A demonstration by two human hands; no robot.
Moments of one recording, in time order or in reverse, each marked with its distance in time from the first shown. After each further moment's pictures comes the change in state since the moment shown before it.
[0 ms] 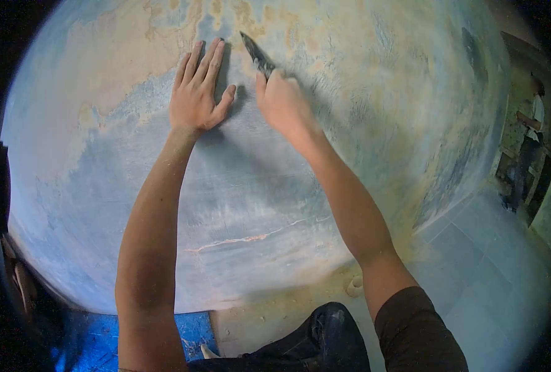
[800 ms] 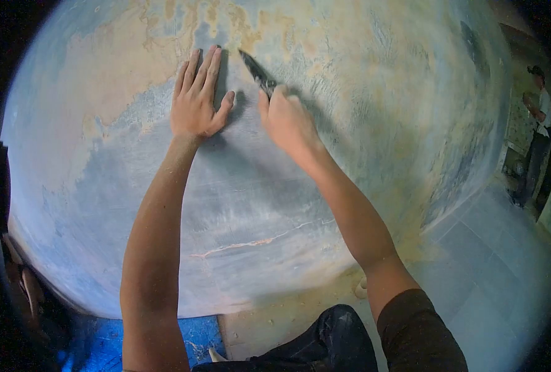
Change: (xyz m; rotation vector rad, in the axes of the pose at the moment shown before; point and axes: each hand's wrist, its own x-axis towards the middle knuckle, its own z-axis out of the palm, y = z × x) left_hand 0.001 0.002 0.000 -0.028 0.009 -0.002; right_hand -0.015 0.011 0.009 -0.004 -0.005 0.035
